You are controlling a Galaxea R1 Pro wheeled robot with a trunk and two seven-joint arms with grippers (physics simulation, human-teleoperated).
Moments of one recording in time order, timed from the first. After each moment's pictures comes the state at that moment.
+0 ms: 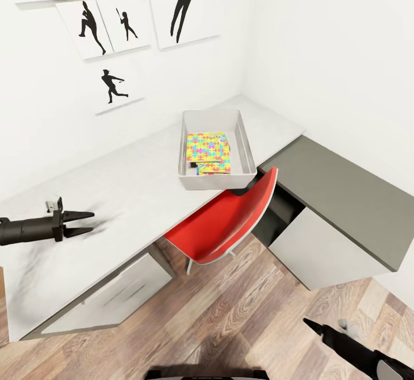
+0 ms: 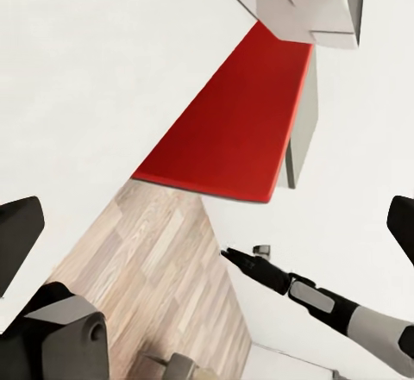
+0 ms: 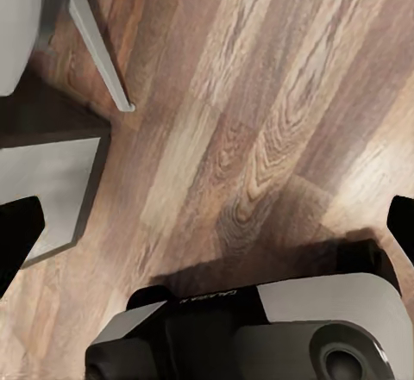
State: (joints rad) left arm -0.88 0.80 -0.40 -0.82 1.03 1.03 -1.05; right arm -0.54 -0.40 0.47 -0.12 -1.07 0.07 0.77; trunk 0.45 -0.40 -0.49
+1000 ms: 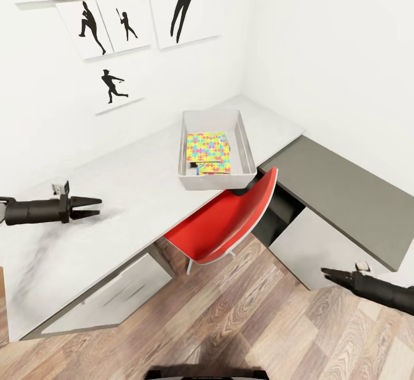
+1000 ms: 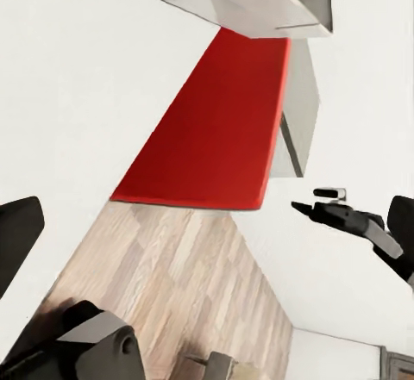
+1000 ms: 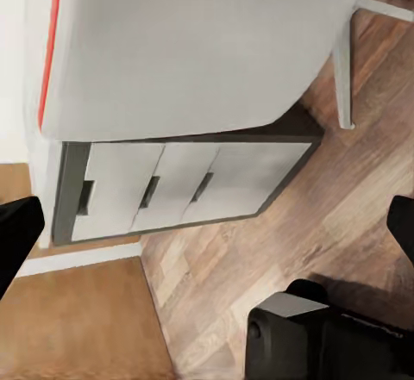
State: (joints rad) left arm -0.96 0.79 -0.40 -0.94 1.00 1.04 -1.00; right arm -0.57 -0.76 0.45 -0.67 -1.06 0.54 1.14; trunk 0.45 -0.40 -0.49
